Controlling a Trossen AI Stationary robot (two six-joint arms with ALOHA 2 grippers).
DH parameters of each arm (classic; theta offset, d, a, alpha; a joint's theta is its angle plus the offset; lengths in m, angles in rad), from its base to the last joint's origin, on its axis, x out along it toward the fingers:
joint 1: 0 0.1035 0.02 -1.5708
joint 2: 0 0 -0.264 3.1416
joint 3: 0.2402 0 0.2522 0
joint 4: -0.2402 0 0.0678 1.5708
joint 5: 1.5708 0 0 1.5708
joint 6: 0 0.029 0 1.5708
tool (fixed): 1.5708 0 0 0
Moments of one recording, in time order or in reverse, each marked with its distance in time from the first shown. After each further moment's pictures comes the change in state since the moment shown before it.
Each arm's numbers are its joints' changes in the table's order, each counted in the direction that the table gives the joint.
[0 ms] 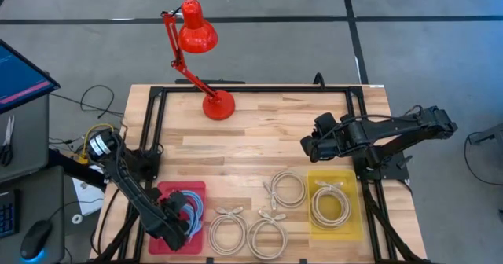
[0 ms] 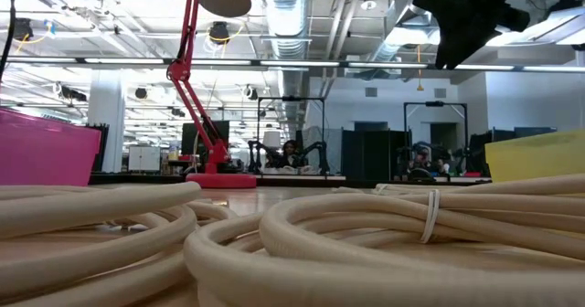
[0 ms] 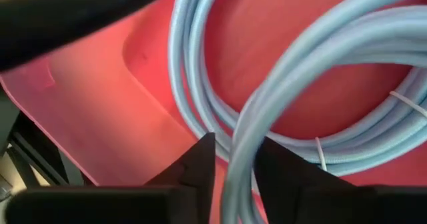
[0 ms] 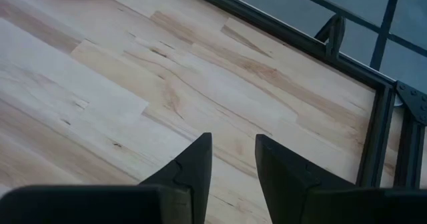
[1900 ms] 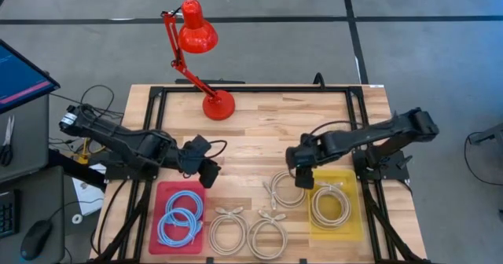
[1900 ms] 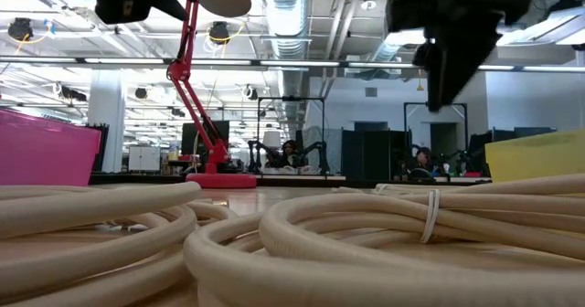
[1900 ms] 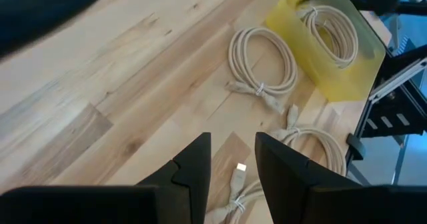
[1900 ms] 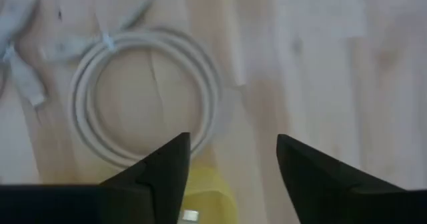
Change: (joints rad) left arm 0.587 -0.537 0.001 0.451 -0.330 0.636; right arm -0.003 0.233 0.000 0.312 -0.619 -0.827
